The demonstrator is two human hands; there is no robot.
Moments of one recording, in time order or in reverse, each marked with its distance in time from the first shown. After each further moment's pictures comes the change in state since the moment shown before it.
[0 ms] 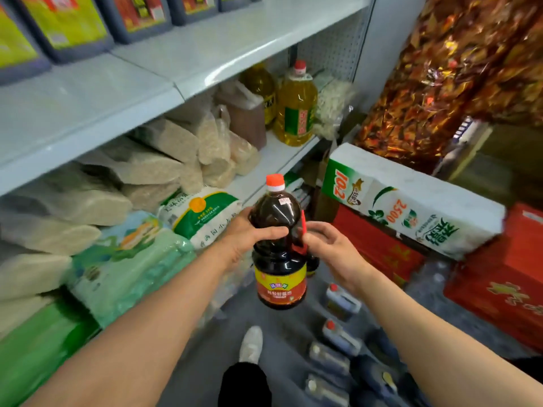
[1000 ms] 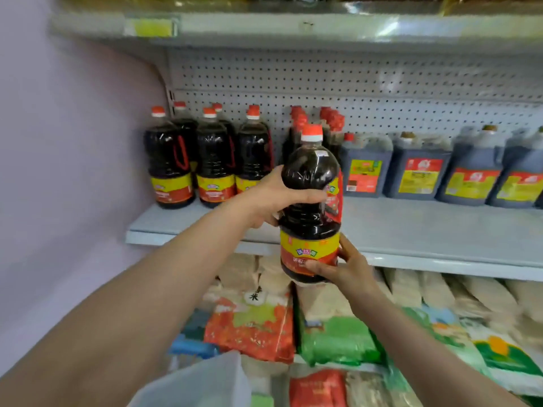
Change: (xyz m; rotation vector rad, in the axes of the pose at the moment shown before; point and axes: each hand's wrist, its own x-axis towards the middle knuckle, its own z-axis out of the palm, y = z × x) left_hand -0.578 0.087 -0.461 0.018 0.824 0.106; right_hand -0.211 -0.120 0.636 -0.196 -0.768 -0.403
